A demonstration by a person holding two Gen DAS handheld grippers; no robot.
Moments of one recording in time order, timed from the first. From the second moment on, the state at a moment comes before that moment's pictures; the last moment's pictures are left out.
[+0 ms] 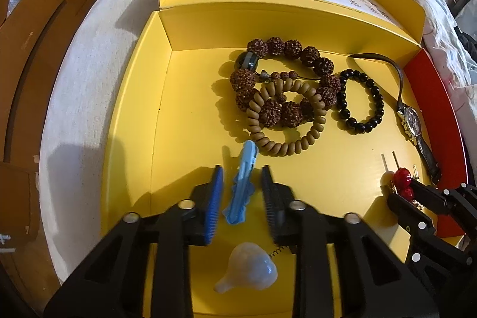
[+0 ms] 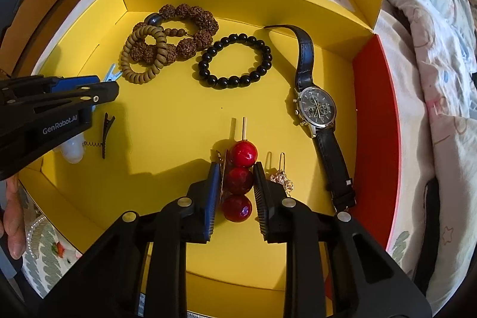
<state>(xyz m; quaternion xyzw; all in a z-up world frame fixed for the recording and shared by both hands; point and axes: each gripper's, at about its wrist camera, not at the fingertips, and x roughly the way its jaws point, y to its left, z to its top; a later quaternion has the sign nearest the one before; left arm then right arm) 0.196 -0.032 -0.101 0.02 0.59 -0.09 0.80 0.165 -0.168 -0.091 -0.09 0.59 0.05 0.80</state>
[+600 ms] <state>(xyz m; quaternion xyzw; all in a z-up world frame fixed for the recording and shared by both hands) 0.183 -0.017 -0.058 -0.02 0.56 -0.10 0.82 0.145 -0.225 -0.021 0.00 0.53 0.06 0.85</state>
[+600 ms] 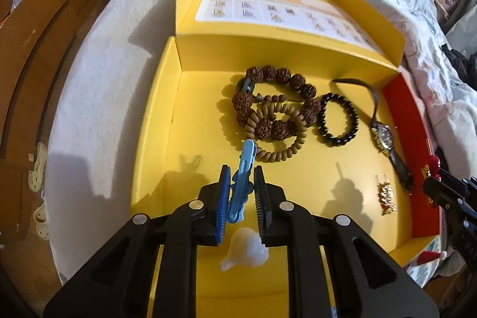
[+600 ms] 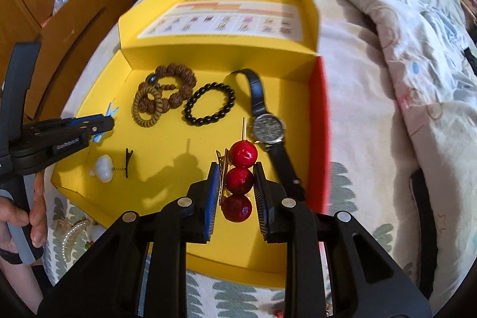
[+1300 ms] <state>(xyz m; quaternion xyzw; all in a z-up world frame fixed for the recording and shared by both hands) 0.066 0.060 -0.005 -0.03 0.51 -0.06 0.86 0.039 -0.379 -0.006 0.07 0.51 -0.03 0.86</state>
